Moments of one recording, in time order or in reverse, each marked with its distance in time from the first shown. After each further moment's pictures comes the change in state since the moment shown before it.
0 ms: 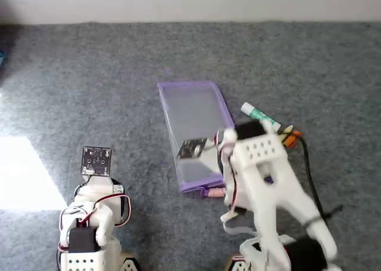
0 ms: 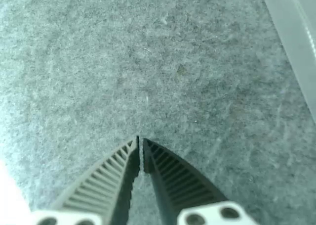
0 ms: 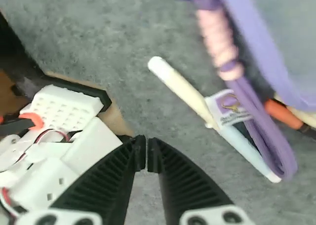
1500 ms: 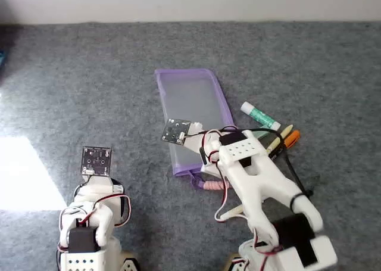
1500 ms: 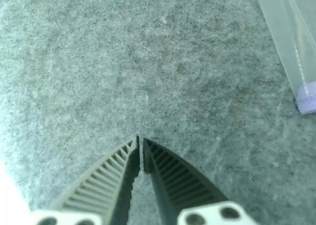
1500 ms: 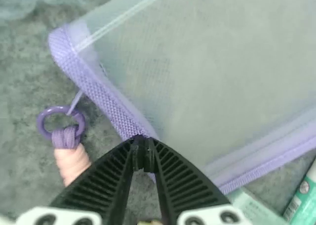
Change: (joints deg) left arm 0.0 0.0 0.0 0.0 0.0; right arm -2.4 12.7 5.1 -49.8 -3.2
